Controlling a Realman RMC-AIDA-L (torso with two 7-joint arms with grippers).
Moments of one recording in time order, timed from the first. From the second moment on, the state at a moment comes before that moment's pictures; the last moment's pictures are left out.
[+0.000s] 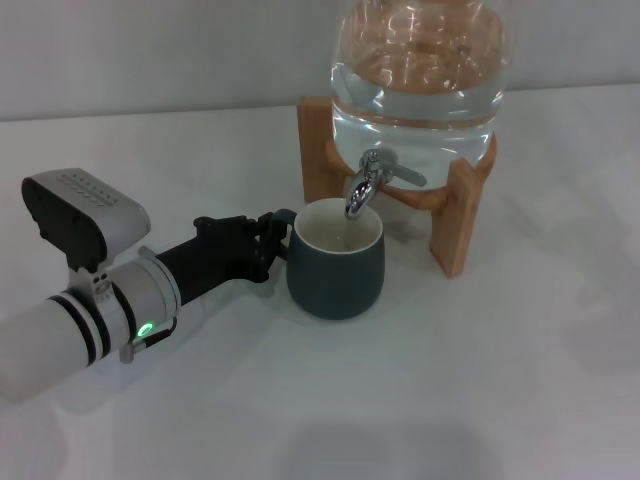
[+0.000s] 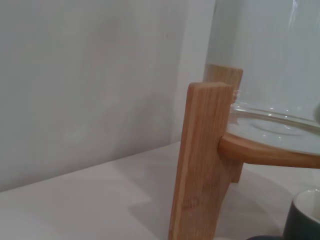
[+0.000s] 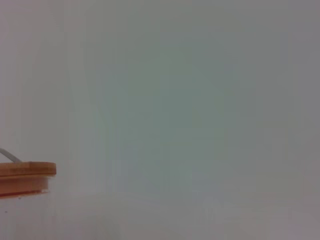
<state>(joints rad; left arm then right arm) -0.78 -2.09 -0.06 -0.11 -0.86 -0.88 2.41 0.23 2.00 -0.34 -0.59 1.79 1.49 -2.08</state>
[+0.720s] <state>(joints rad) -0.77 -2.08 -0.06 -0.10 -0.87 -0.88 2.41 0.23 2.00 -0.34 -0.59 1.79 1.49 -2.09</state>
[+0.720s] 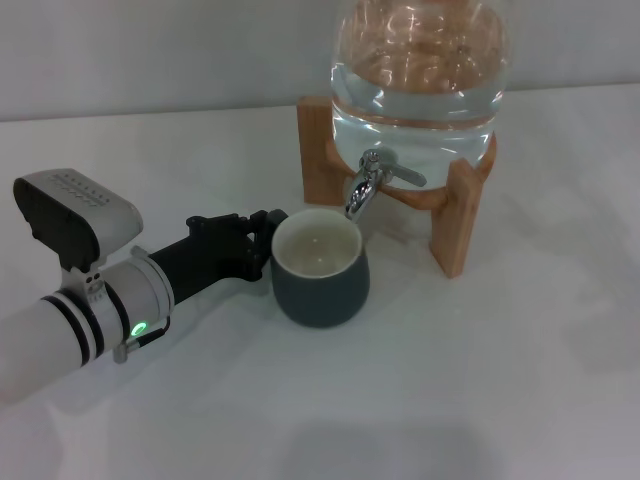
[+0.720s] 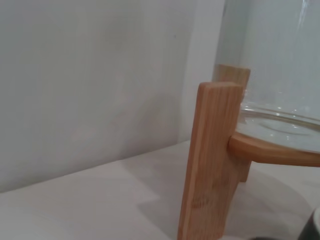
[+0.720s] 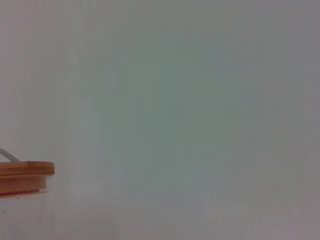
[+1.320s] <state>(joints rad) -0.78 -2.08 -0.06 -0.10 -0.87 -0.87 2.41 0.24 2.00 -0.34 -0.59 1.79 1.49 -2.09</state>
